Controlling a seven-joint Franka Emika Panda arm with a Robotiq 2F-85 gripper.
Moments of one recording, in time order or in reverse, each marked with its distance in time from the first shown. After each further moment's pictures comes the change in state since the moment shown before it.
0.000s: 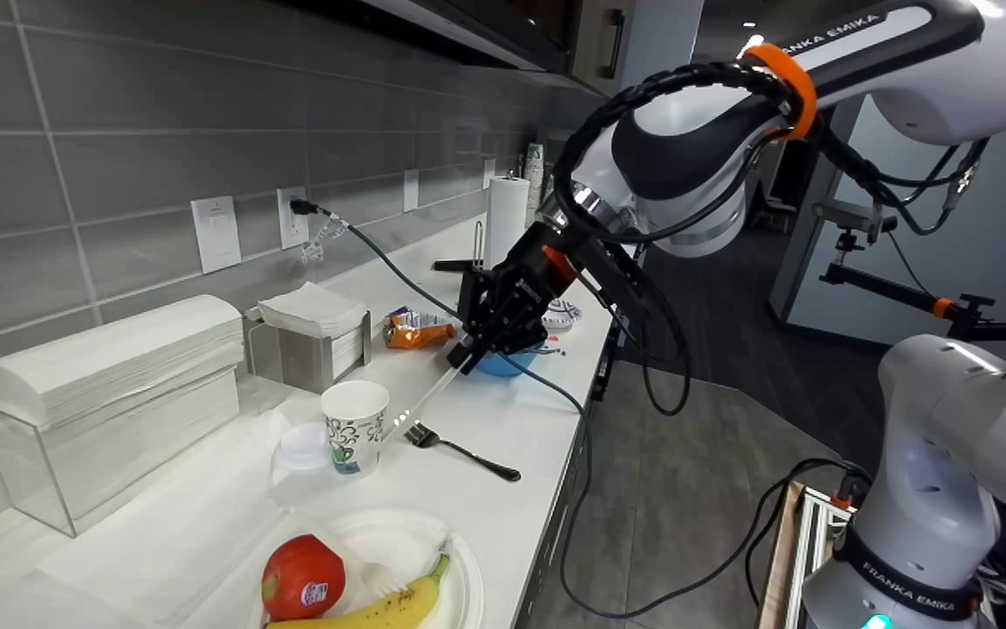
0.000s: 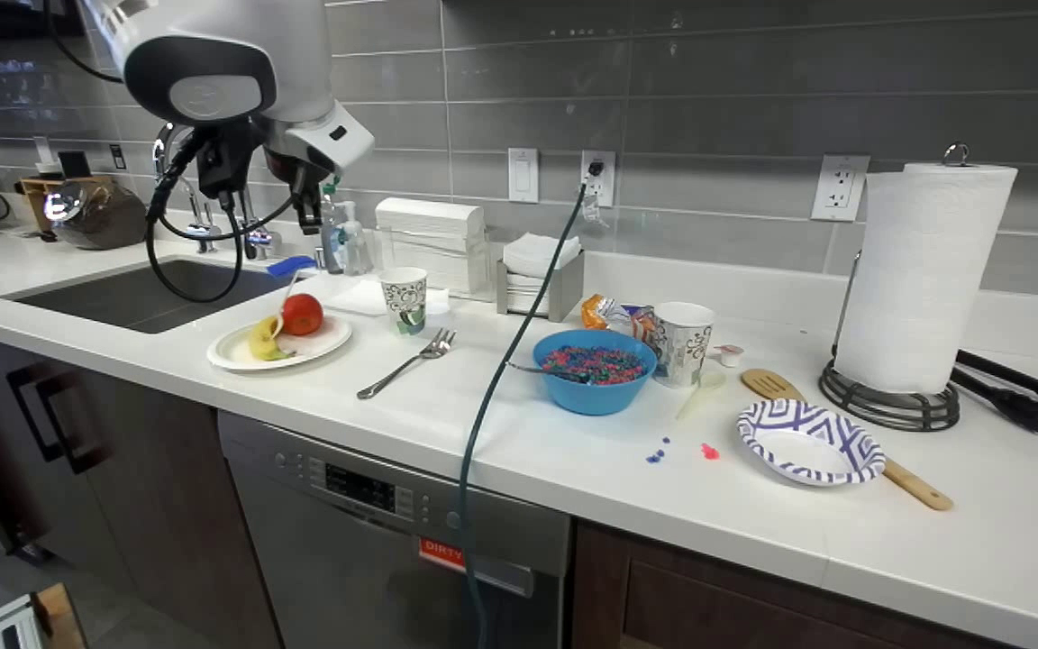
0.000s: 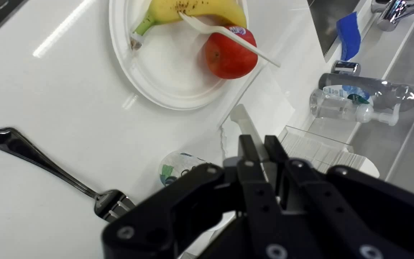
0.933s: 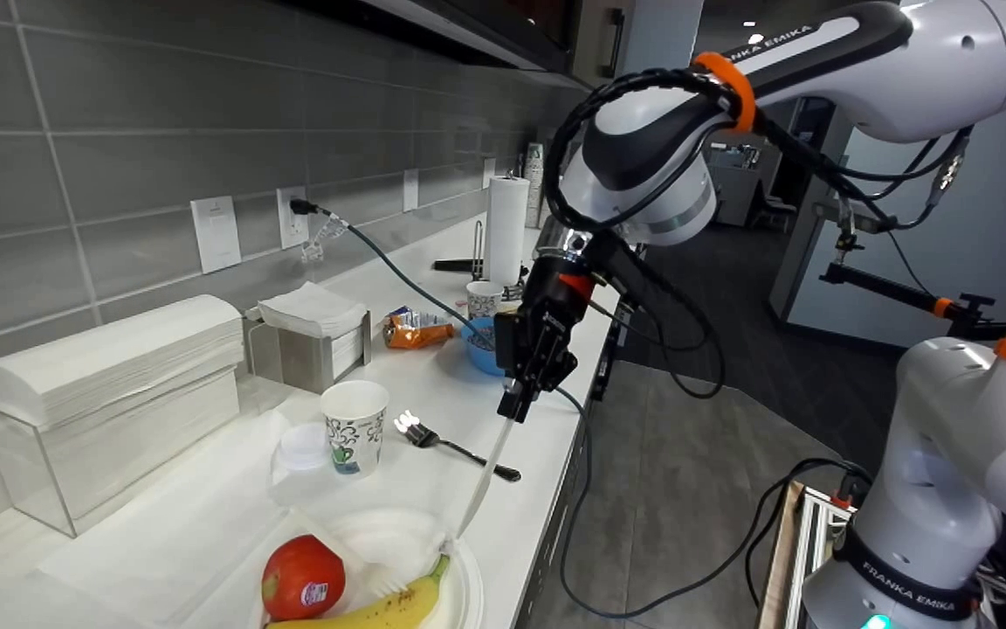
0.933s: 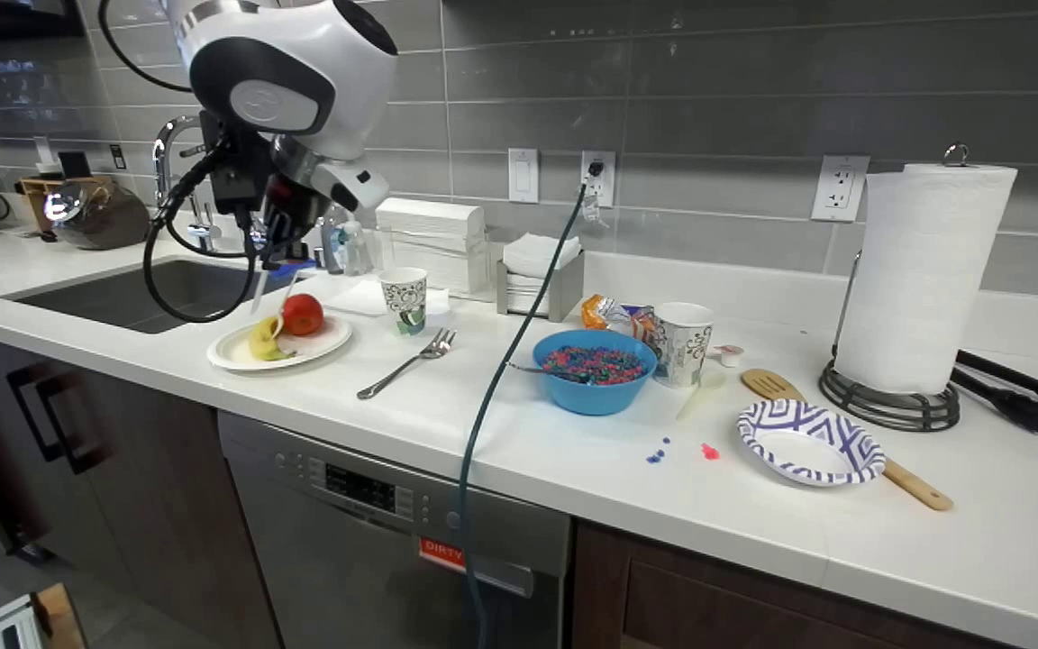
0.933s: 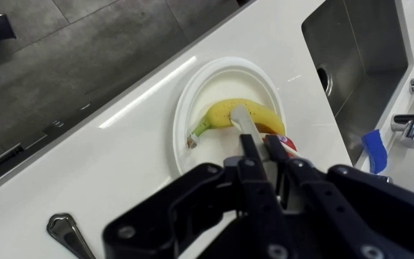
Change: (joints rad) arm -0.232 0.069 0.083 0.056 0.023 -0.502 -0.187
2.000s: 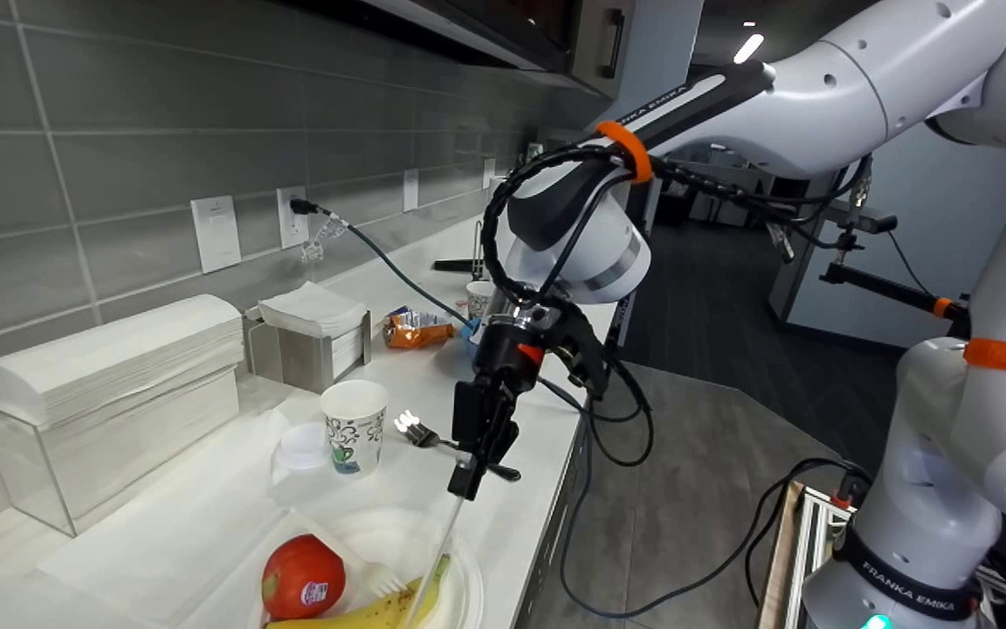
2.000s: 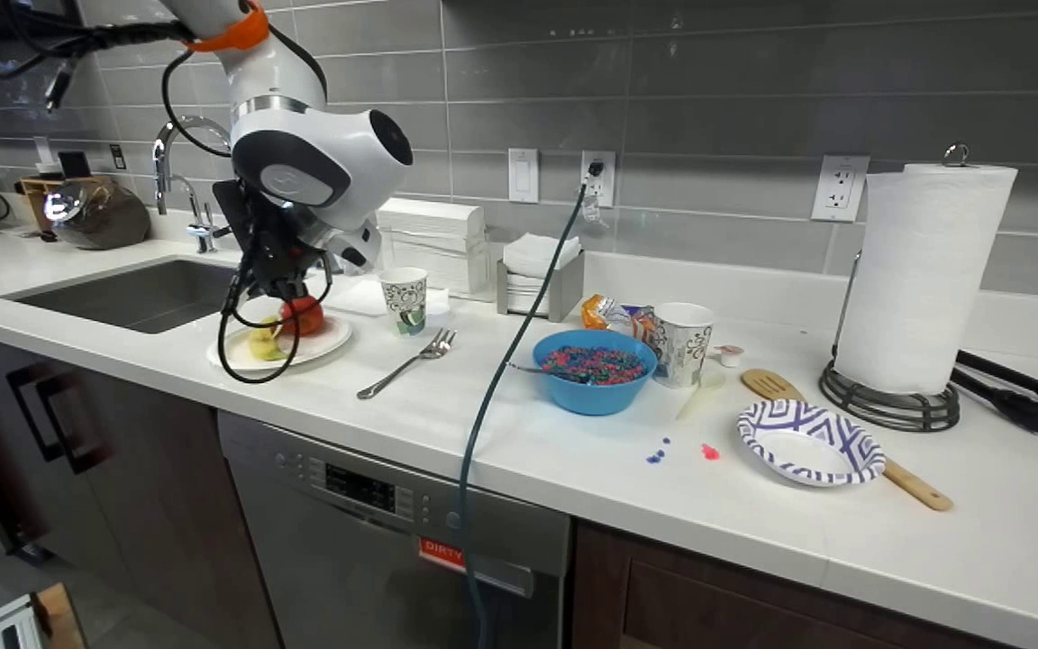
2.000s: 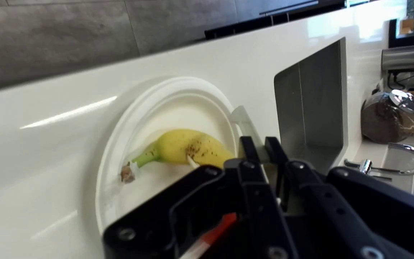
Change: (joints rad) arm -0.002 0.259 0.078 0.100 0.224 -0.020 -0.478
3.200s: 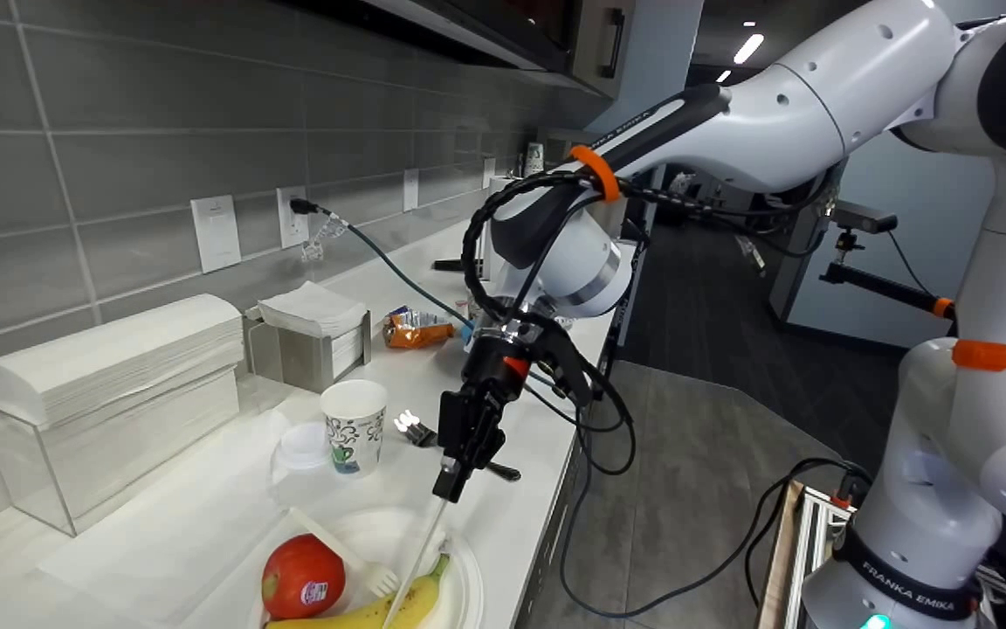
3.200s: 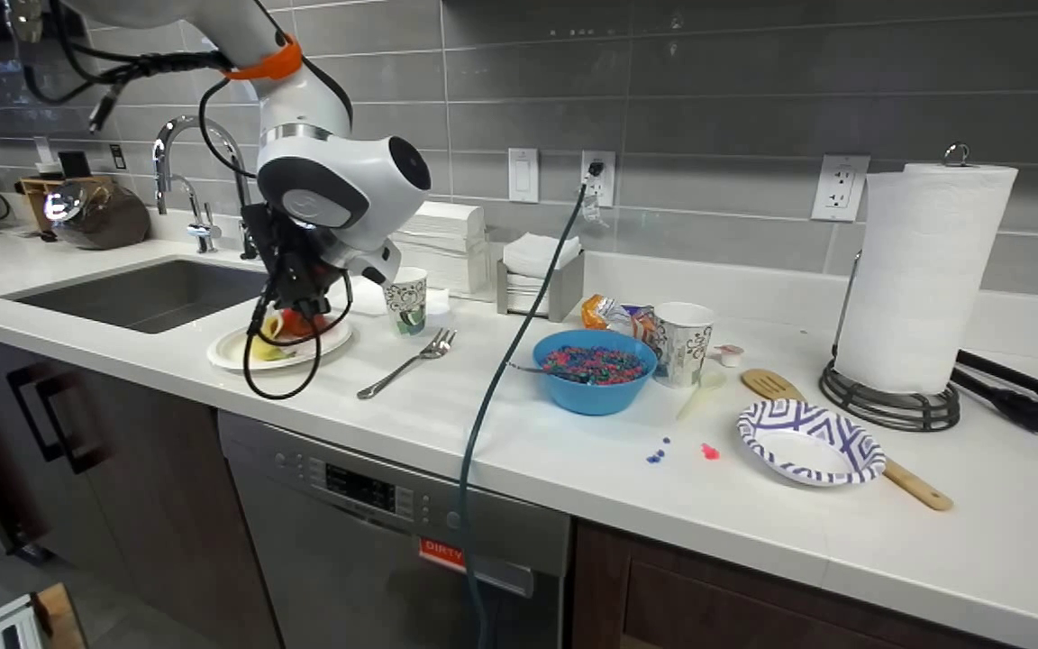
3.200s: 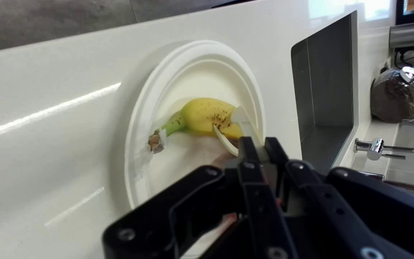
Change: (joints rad) arm -0.026 0.087 0.003 0.035 0.025 0.052 -0.040
